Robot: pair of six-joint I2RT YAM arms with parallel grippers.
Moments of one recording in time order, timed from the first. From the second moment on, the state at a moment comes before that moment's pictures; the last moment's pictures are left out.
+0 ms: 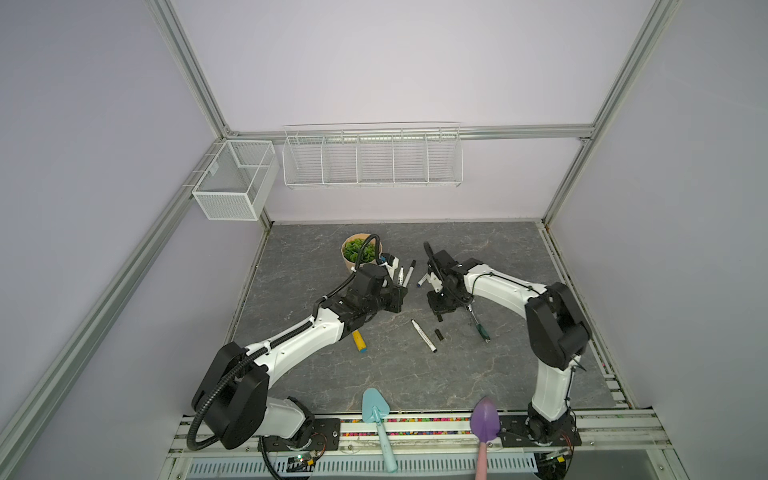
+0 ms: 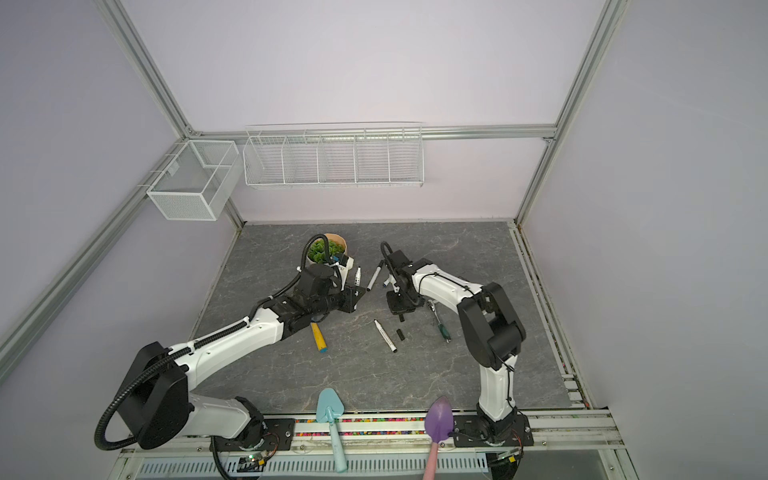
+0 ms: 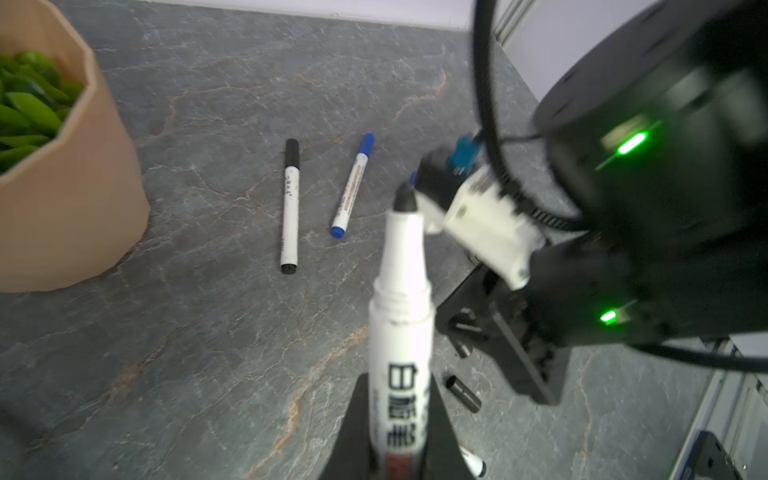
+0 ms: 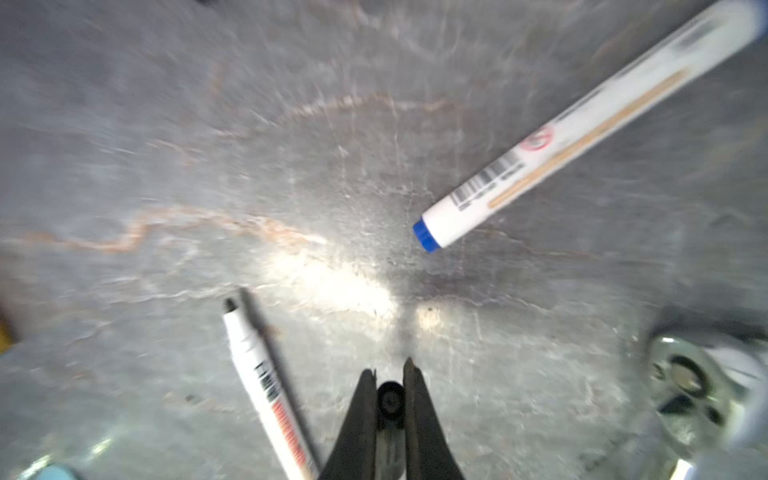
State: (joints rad) left arm -0.72 1.41 0.90 -0.08 0.13 -0.37; right arm 0.58 1.85 1.36 -0.80 -0.13 0.31
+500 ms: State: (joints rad) left arm -0.84 1.45 0.91 0.00 0.27 -0.28; right arm 0.46 1.39 1.27 -0.45 -0.46 0.41
